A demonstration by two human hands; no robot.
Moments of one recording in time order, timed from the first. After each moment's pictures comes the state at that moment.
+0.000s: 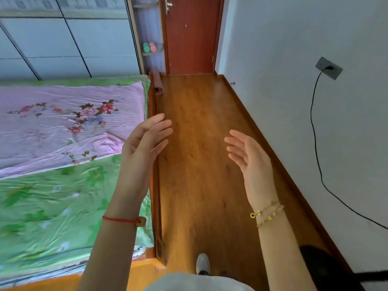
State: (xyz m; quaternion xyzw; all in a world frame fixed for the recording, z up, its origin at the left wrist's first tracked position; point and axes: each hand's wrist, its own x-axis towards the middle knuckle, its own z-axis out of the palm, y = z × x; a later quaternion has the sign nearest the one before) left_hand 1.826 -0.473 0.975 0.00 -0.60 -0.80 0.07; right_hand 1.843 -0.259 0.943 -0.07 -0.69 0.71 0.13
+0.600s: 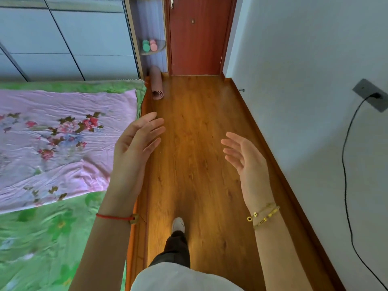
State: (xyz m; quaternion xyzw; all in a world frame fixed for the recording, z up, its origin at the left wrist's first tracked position) left_hand 1.498 -0.412 0.952 0.04 -0.61 -0.79 0.08; right_hand 1.509 -0.190 0.913 -0.04 -0.73 0.68 0.10
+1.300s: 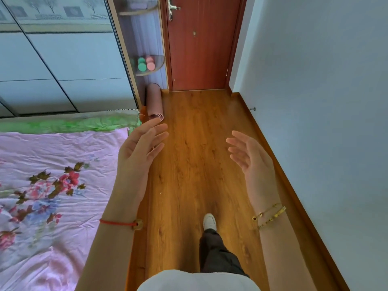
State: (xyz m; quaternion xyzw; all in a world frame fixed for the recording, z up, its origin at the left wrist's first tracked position) left_hand 1.063 -0.416 0.947 0.00 -0.61 -0.79 0.08; right_hand 1.077 -0.188 0.920 -0.05 -0.71 0.69 0.11
